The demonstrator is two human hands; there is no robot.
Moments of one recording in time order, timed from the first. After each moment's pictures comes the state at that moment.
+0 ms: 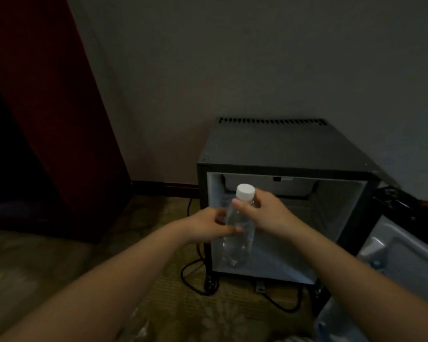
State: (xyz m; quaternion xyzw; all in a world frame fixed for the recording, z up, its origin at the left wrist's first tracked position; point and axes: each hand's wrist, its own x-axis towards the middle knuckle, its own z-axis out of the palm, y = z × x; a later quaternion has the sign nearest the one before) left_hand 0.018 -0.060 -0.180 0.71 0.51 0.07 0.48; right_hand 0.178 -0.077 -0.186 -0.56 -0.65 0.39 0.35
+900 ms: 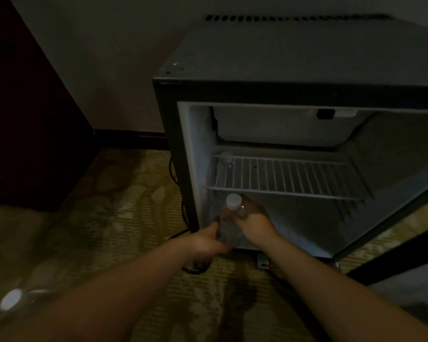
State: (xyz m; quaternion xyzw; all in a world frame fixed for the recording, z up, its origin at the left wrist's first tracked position) left_hand 0.042 0.027 -0.405 0.57 0.56 -0.02 0.60; right_hand 0.170 0.034 -0.415 -0.70 -0.53 0.40 0.27
